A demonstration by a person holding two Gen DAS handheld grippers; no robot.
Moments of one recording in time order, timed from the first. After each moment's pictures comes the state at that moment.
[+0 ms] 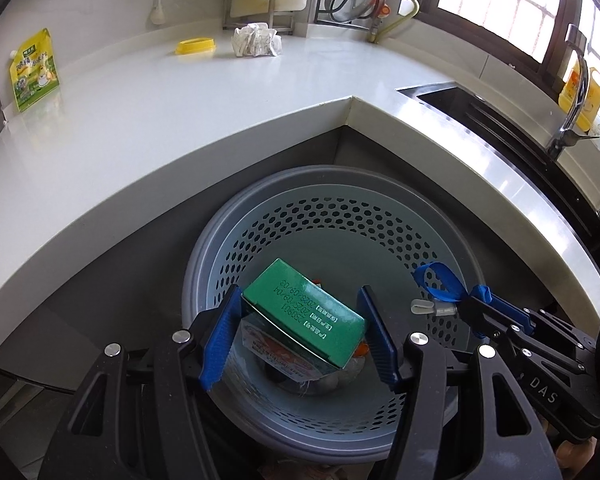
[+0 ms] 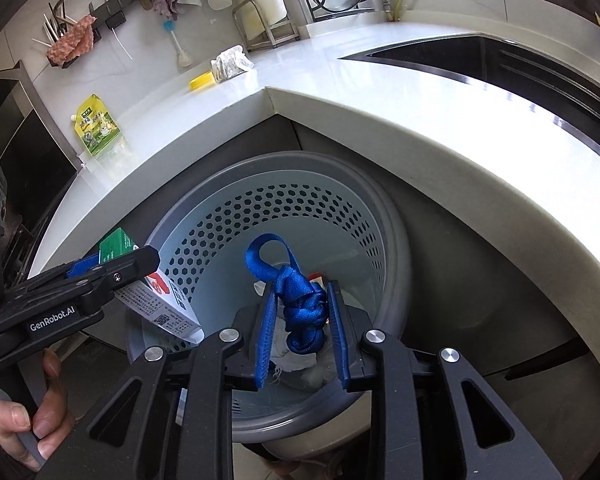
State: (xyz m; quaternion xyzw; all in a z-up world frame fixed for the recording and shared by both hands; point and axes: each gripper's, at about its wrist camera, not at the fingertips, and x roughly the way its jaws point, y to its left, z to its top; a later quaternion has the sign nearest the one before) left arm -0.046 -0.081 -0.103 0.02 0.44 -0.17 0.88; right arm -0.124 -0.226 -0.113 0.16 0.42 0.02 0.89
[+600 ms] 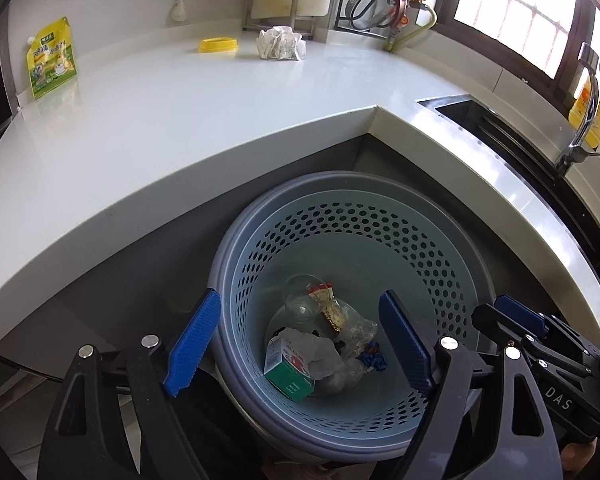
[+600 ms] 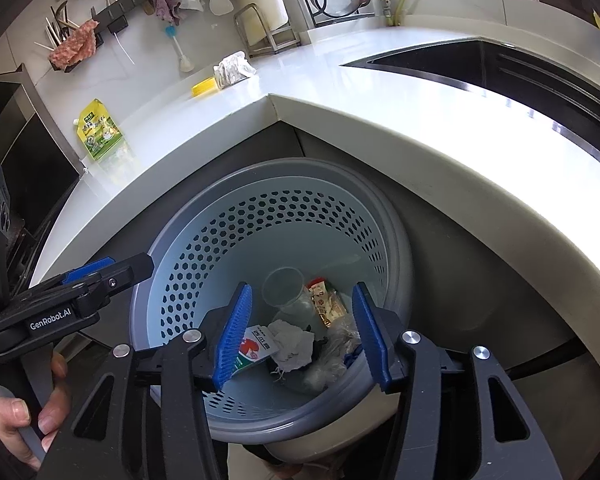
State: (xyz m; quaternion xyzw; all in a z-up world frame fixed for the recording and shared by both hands) left arm -0.046 -0.062 -0.100 0.00 0.44 -0.15 0.89; right arm -0.127 -0.225 -0.107 0.16 0.41 0.02 0.90
